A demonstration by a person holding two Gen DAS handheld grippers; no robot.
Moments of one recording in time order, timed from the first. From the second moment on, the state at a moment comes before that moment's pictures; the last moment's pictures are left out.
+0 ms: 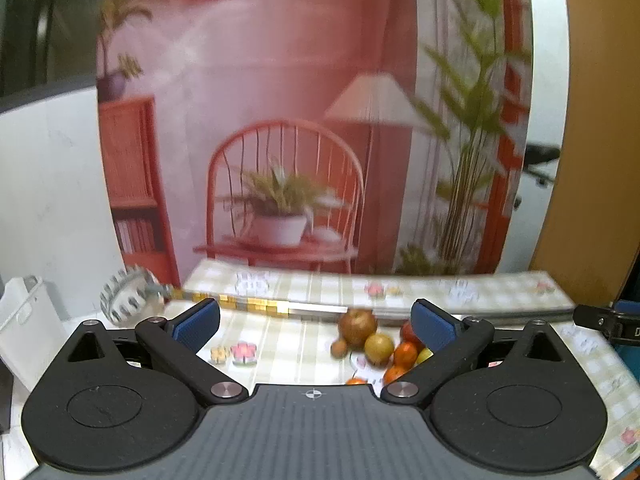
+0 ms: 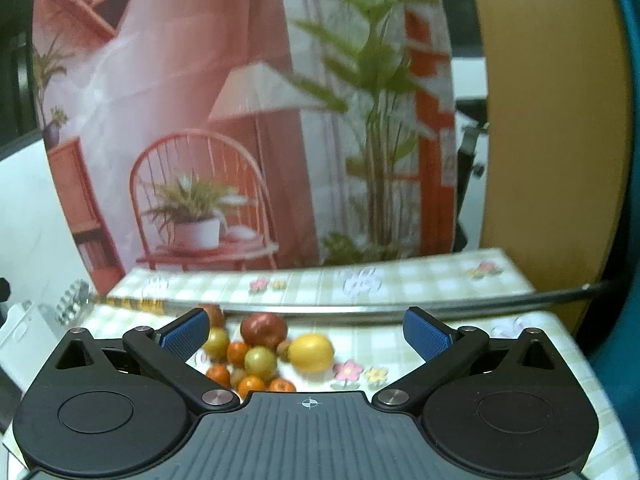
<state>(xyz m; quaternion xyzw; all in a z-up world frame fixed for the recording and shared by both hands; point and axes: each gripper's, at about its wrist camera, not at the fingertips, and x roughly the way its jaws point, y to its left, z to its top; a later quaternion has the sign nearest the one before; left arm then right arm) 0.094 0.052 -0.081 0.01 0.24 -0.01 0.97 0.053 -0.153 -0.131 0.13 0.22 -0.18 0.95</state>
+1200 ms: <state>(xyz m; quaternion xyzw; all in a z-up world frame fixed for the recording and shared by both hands) 0.324 0.051 -0.283 0.00 0.41 -0.14 0.90 0.143 -0.205 -0.235 0.18 0.33 -0.15 0.92</state>
